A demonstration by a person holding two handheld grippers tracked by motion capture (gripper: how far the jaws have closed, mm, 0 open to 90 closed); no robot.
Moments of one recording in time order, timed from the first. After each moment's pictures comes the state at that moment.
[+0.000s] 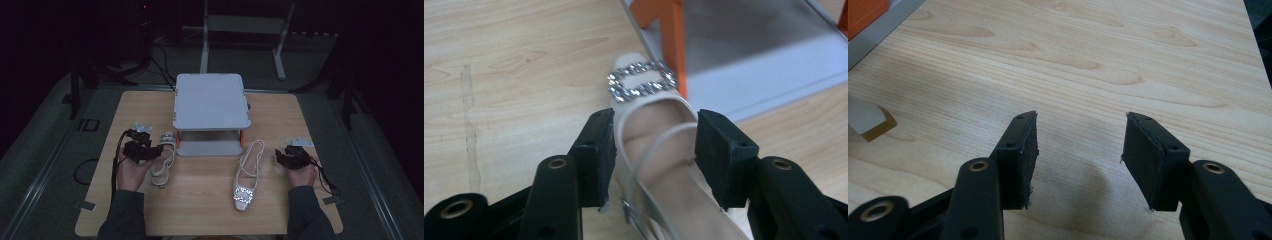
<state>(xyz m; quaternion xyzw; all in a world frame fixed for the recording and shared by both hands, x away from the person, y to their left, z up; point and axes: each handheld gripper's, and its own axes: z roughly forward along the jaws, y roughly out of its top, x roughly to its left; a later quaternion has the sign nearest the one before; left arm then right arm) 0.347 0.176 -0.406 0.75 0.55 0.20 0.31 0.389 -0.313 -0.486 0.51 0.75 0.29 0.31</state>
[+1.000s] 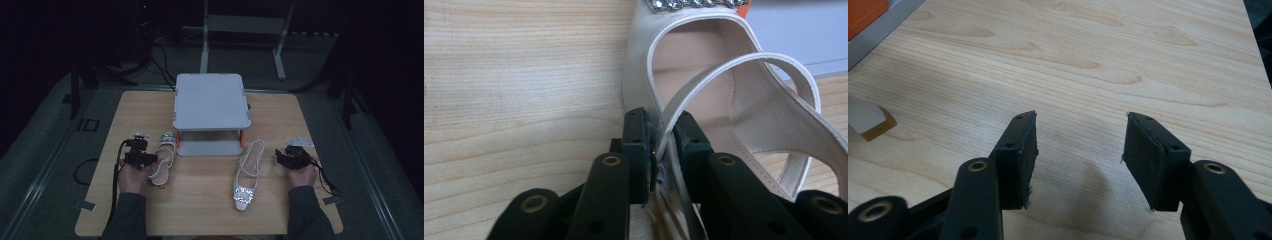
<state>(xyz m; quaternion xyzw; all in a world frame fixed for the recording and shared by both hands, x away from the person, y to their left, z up) 0.363 0.195 -0.455 0.72 0.63 0.11 0.27 0.388 -0.314 -0.487 0.51 0.75 0.29 0.31</state>
